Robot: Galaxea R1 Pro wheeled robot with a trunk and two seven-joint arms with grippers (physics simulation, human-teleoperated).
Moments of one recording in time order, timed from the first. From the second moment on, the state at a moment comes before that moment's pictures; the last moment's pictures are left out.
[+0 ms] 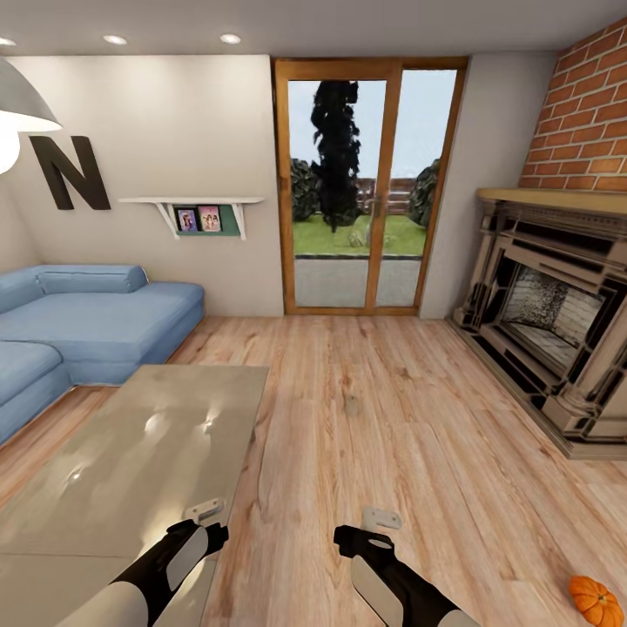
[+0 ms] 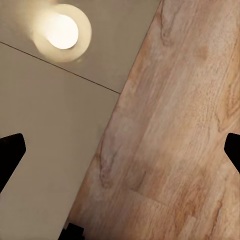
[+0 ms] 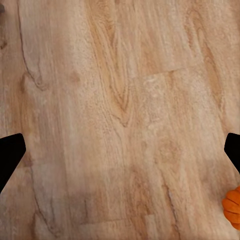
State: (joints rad) left arm -0.58 0.04 -0.30 -0.43 0.69 0.34 0.39; right arm -0.51 0.11 0.67 -0.58 -0.83 0.13 -0.52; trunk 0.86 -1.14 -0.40
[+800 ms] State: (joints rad) left arm -0.58 0.04 -0.30 -0.43 0.69 0.34 0.39; right arm -0.51 0.11 0.67 -0.58 -0.83 0.13 -0.52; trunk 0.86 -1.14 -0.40
